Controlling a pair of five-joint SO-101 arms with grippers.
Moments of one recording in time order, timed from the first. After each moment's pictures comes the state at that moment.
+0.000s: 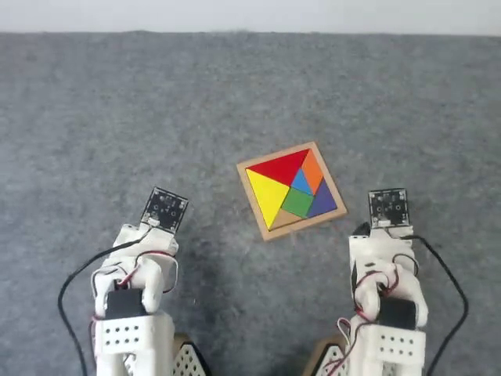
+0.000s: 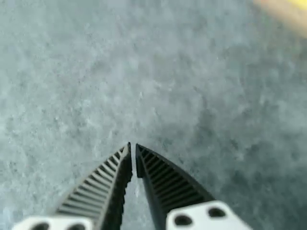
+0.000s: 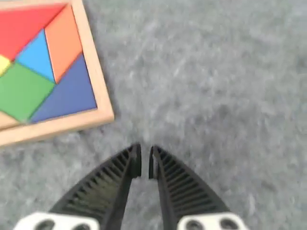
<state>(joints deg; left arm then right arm) -12.9 -88.3 97.1 53.1 -21.9 4.5 -97.8 95.9 53.3 11.4</state>
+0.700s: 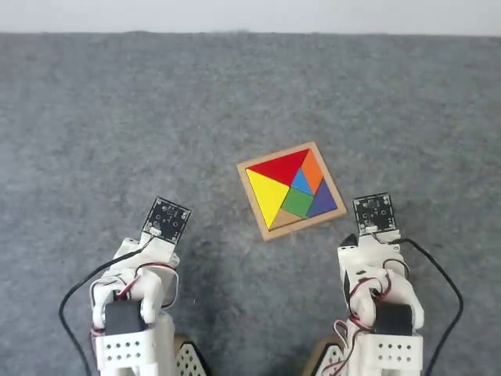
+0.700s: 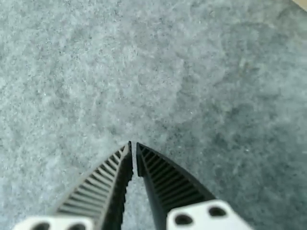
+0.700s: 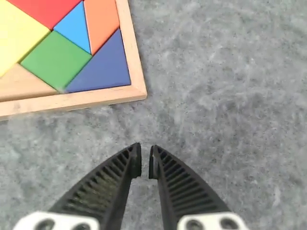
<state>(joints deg) -12.9 -103.0 97.1 72.6 -21.9 -1.2 -102.9 95.7 63.1 11.4</state>
